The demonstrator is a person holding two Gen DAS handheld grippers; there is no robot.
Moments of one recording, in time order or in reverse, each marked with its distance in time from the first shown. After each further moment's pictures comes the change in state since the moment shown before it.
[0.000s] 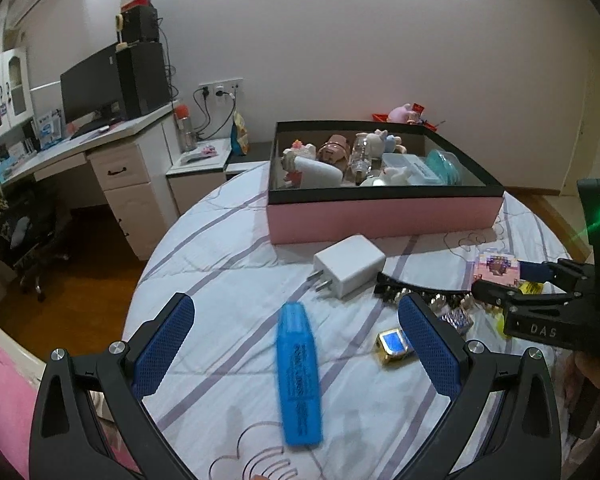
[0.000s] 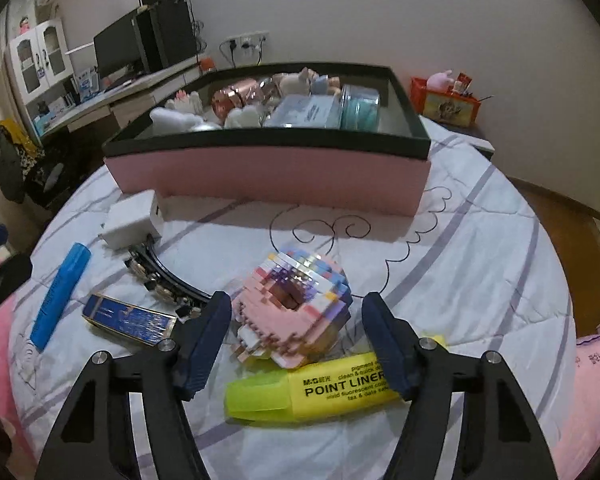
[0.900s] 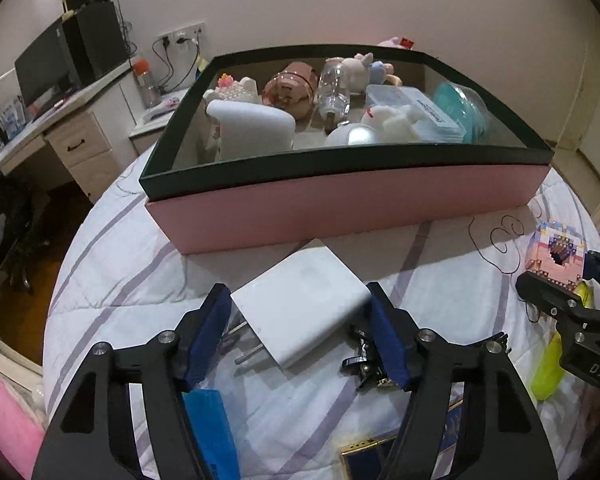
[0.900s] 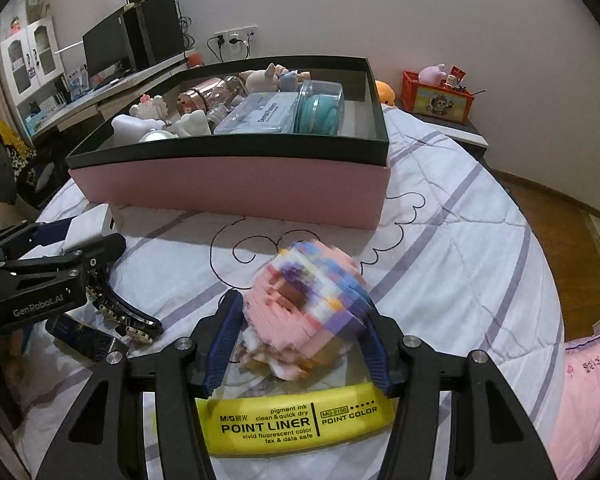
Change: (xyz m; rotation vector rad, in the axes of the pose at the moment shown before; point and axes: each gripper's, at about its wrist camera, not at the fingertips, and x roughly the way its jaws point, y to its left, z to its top) left arm 0.107 -0.043 0.026 0.063 0.226 -0.037; right arm 0.015 -0.029 0.017 0.013 0.020 -0.021
